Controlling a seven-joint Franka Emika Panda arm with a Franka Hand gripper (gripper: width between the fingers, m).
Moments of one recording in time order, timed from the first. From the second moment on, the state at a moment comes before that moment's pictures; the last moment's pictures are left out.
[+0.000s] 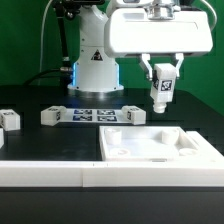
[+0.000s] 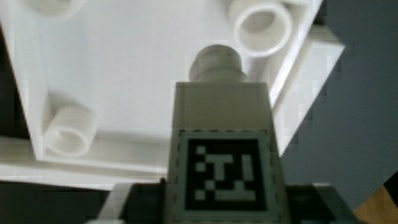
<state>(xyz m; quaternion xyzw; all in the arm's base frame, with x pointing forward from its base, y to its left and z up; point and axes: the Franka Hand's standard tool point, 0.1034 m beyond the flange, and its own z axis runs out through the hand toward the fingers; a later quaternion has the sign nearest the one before) 0.523 0.088 0.125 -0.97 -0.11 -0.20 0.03</state>
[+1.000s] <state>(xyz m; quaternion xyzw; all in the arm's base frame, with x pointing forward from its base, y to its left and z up) 0.564 0.096 0.105 -0.97 -0.13 -0.21 0.03</state>
